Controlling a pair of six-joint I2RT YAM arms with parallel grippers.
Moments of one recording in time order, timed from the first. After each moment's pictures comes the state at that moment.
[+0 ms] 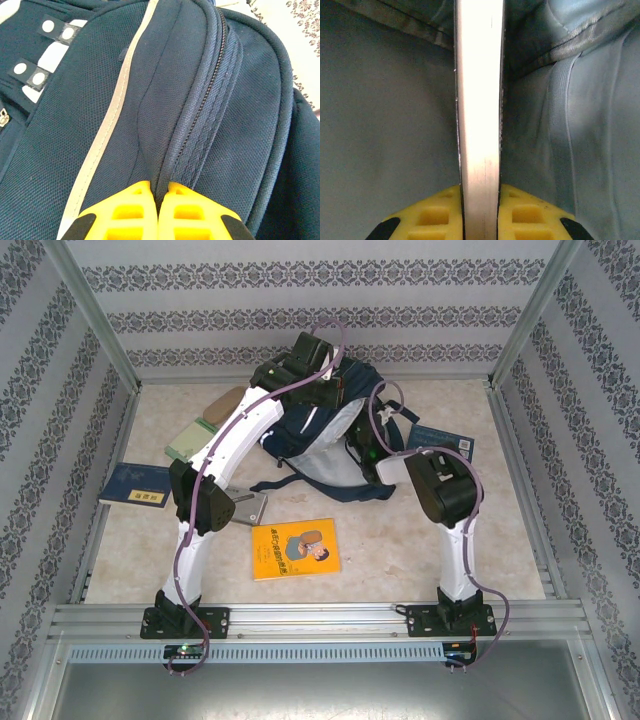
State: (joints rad) left arm -0.54 2.21 2.42 -0.97 0.11 -0.33; right arm 0.42 2.16 1.17 0.85 0.13 1.41
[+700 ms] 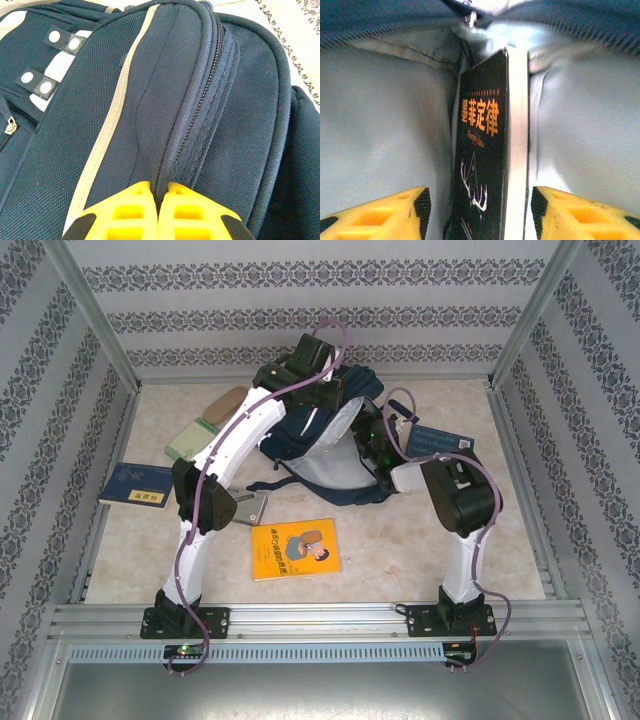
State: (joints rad) left arm -0.54 2.23 2.43 -0.98 0.09 -0.32; right arm 0.36 1.99 0.96 0.73 0.04 1.37
